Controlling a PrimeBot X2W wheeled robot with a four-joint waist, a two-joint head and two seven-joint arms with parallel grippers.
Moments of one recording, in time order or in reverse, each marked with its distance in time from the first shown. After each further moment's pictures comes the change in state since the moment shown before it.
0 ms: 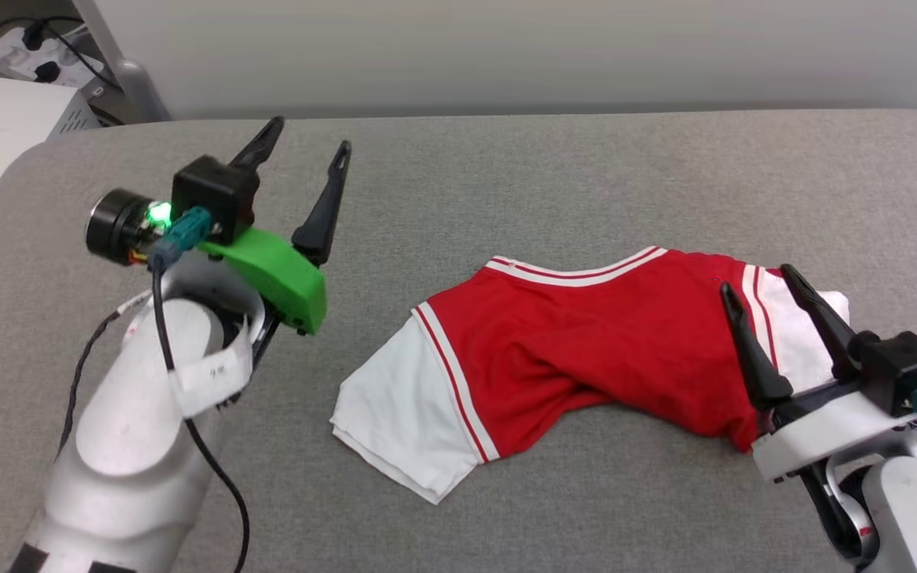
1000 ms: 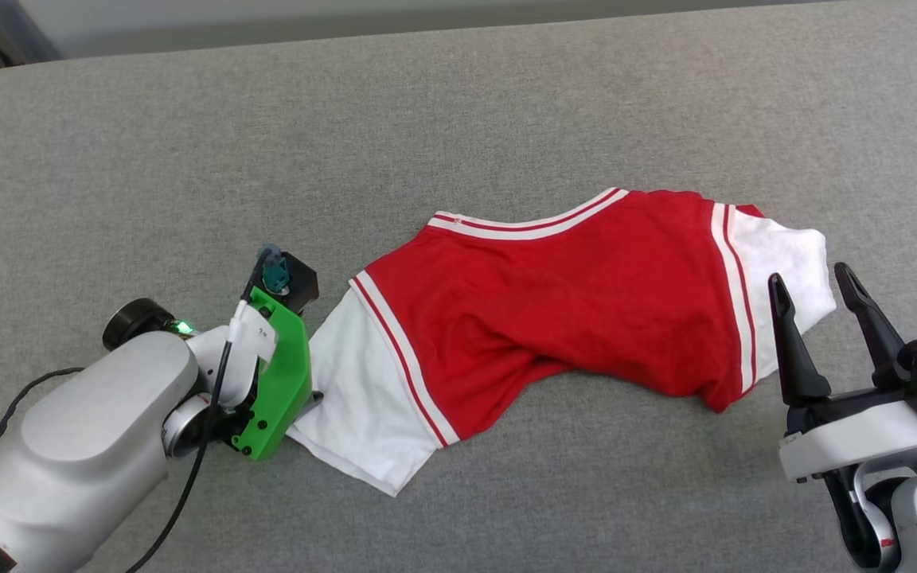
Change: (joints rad) left arm -0.231 0.367 -0.777 0.058 -0.672 0.000 0.788; right arm 0.100 0.107 -0.186 -0.147 -0.082 0.000 0.051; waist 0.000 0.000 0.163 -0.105
